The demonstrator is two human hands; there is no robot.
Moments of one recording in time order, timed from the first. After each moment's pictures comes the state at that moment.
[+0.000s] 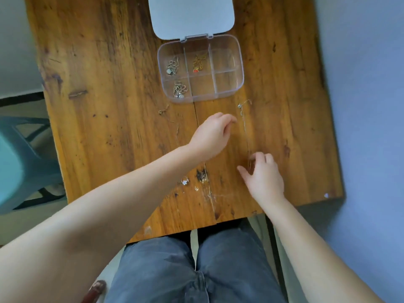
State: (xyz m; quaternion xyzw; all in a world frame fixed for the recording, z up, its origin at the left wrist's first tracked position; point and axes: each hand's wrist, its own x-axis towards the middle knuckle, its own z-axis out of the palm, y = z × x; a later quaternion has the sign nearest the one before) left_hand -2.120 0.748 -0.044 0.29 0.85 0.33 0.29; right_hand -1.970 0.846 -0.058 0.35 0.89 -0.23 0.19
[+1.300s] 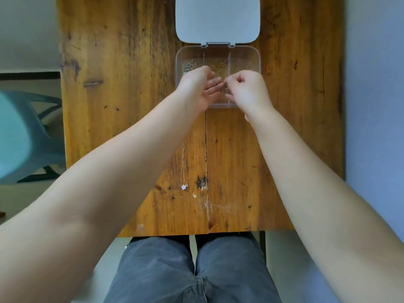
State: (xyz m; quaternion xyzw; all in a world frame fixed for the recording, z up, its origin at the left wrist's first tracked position) left_hand -2.218 0.765 -0.011 -0.34 0.51 0.71 0.34; right_hand -2.173 0.864 -0.019 0.31 0.78 -0.53 0.10
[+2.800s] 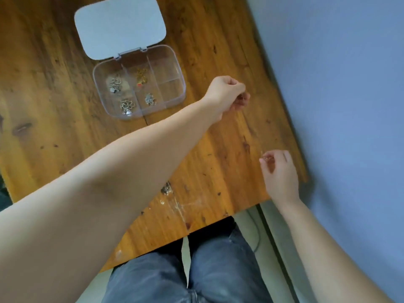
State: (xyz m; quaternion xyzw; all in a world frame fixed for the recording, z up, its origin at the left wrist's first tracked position) left_hand -2.131 0.906 -0.023 0.03 0.69 0.55 0.47; right_hand -1.900 0.937 -0.059 0.42 0.86 -0.28 -0.02
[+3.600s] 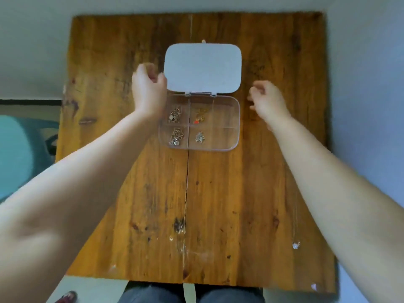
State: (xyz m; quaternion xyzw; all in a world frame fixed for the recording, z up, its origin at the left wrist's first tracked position) left_hand -2.297 0.747 -0.027 -0.16 0.89 0.43 0.03; right_hand -2.235 0.980 -0.056 0.27 0.80 -0.53 0.08
